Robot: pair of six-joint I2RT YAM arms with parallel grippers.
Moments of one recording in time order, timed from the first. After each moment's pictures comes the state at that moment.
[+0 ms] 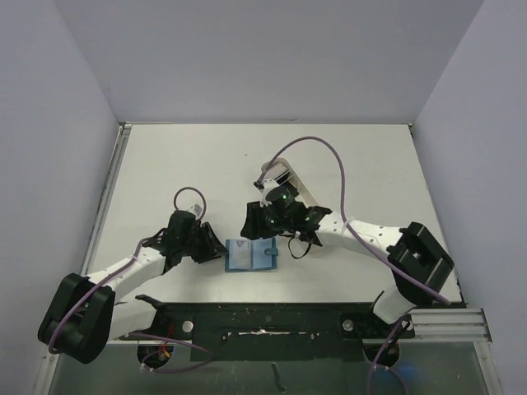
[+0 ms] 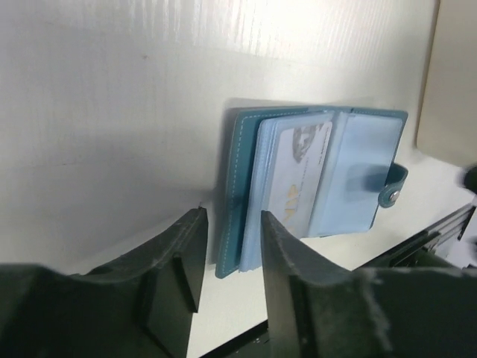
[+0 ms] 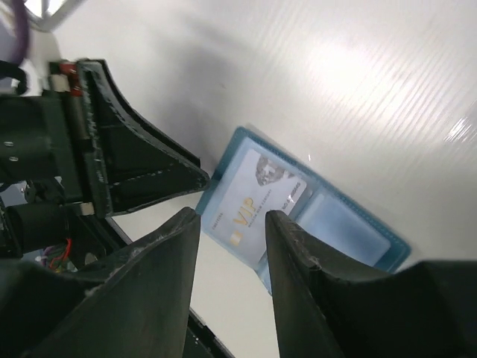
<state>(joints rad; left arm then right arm) -0.42 1.17 0.38 -0.09 0.28 -0.84 0.87 1.60 0.96 -0.07 -0.16 0.62</state>
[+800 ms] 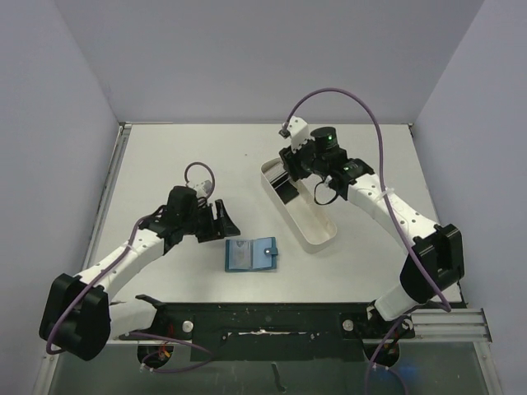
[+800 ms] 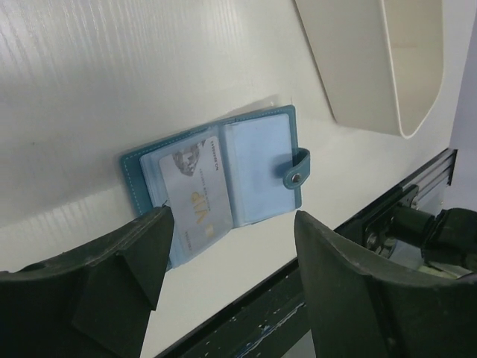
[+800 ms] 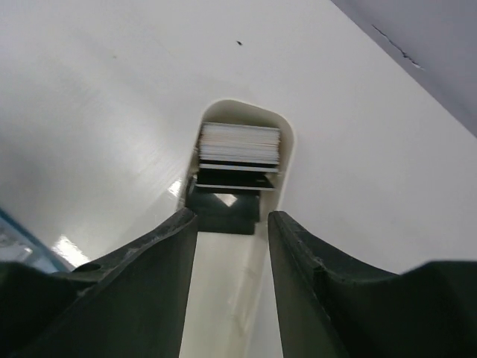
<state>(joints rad) -0.42 1.19 0.67 -0.26 0.38 -0.68 0.54 1.55 1.33 -0.31 -0.12 -0.19</state>
